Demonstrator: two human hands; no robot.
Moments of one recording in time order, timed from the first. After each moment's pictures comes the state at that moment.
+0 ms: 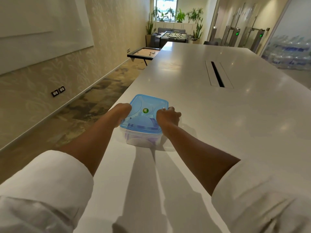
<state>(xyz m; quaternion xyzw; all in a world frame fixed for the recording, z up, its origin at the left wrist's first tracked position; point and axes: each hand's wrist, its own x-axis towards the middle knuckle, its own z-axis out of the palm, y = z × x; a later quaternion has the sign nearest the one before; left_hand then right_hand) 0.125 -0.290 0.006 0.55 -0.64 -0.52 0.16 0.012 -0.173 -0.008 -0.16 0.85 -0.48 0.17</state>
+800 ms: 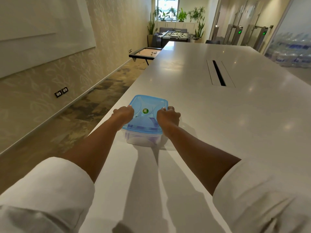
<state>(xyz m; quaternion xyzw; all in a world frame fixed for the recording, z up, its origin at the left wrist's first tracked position) 0.124 -0.272 -0.001 0.58 -0.71 -0.37 0.14 0.013 -0.168 -0.013 -0.16 0.84 -0.49 0.17</state>
